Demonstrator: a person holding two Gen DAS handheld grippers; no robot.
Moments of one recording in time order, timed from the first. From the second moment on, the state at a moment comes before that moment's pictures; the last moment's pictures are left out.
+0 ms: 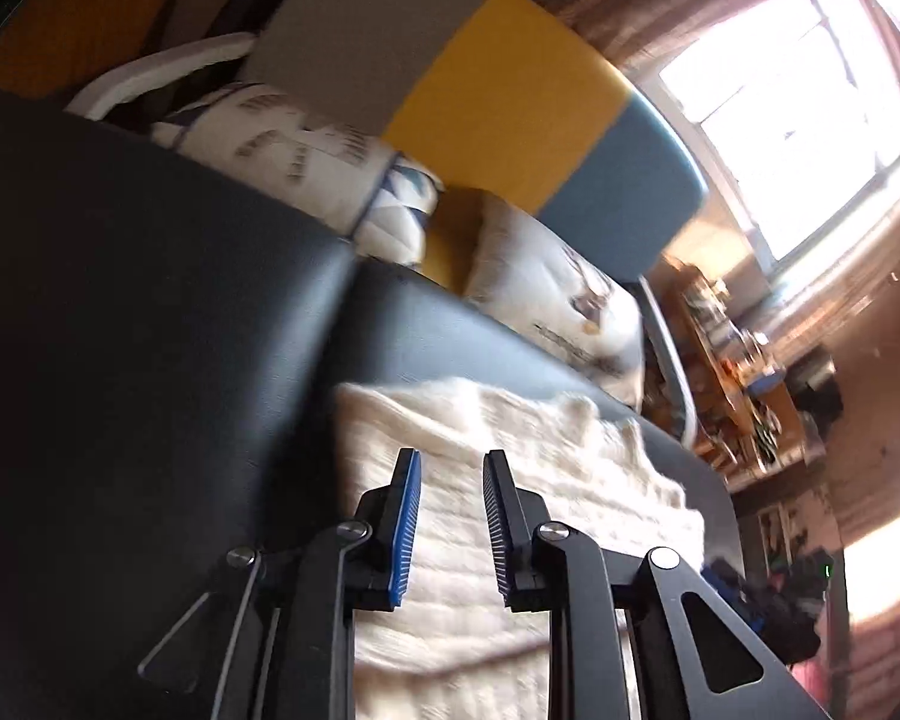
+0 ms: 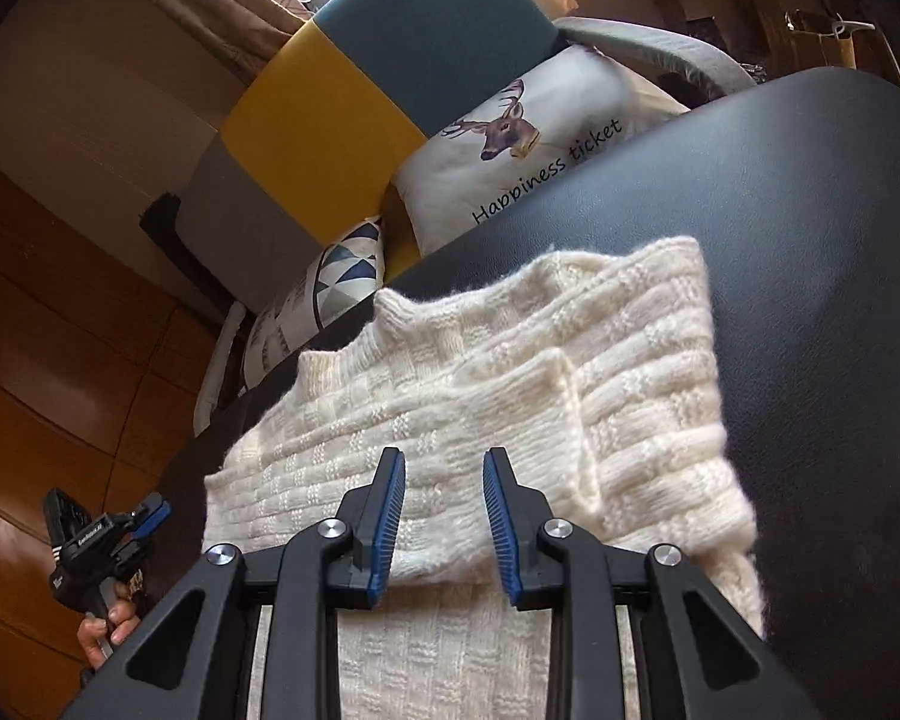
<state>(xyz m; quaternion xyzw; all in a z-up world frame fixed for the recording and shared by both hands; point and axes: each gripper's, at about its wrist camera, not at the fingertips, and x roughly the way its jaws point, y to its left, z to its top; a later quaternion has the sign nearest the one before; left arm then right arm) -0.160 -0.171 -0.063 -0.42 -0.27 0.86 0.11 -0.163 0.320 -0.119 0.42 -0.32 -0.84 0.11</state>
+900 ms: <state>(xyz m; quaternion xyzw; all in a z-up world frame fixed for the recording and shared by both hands) -0.117 -0.131 -0.116 -0.49 -0.18 0.85 0.10 -0.157 0.296 -0.146 0.46 -0.23 -0.85 0.07</state>
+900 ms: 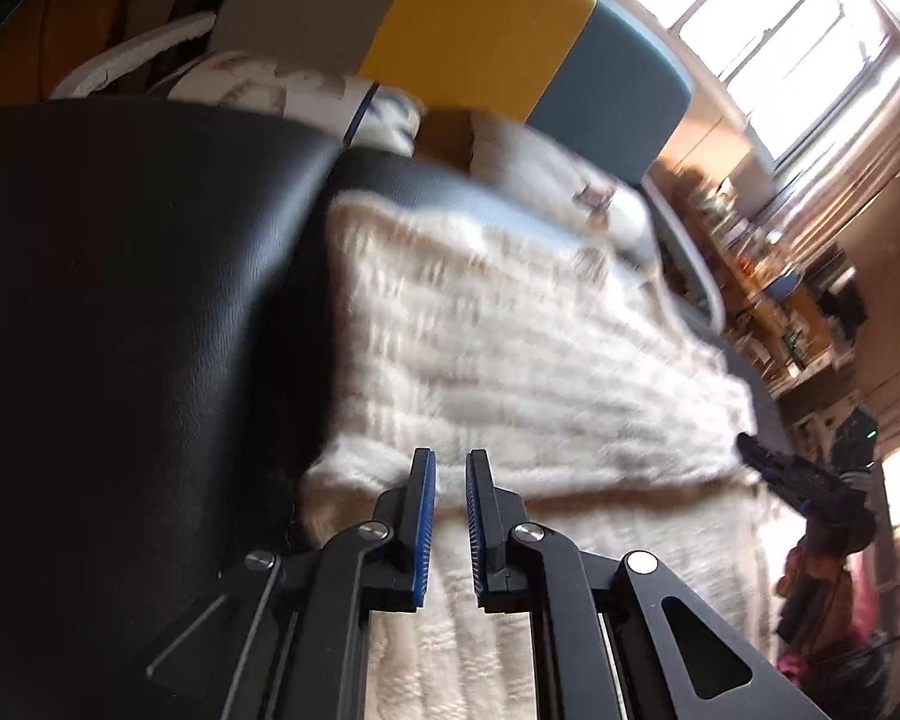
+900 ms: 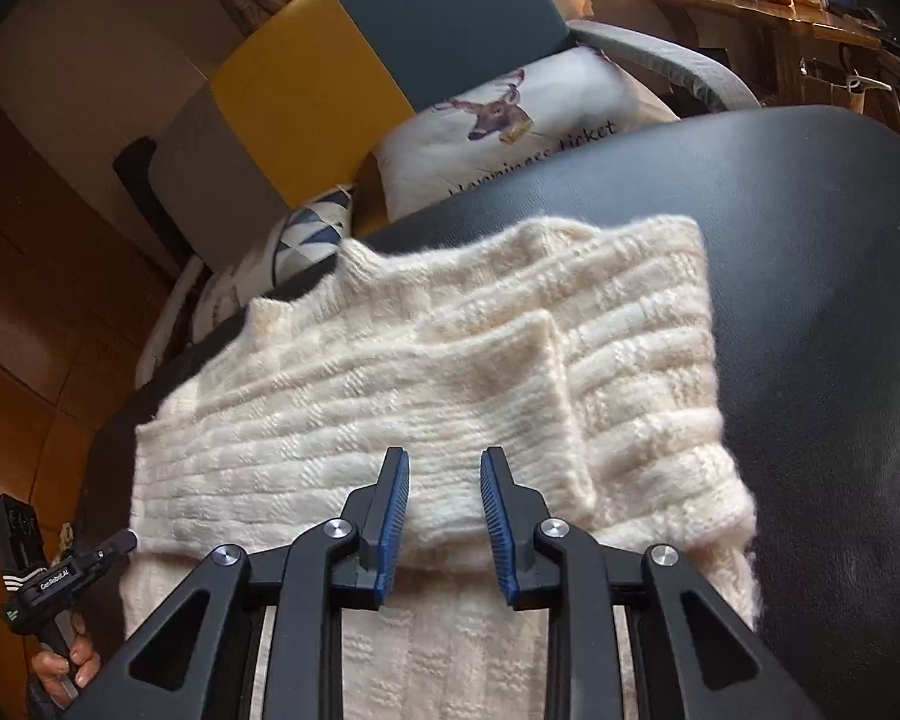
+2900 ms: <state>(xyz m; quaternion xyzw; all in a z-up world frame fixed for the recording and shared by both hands) 0.098 -0.130 -0.123 -0.50 -0.17 0.83 0.20 0.132 0.350 -0.196 0.46 -0.44 -0.73 0.23</state>
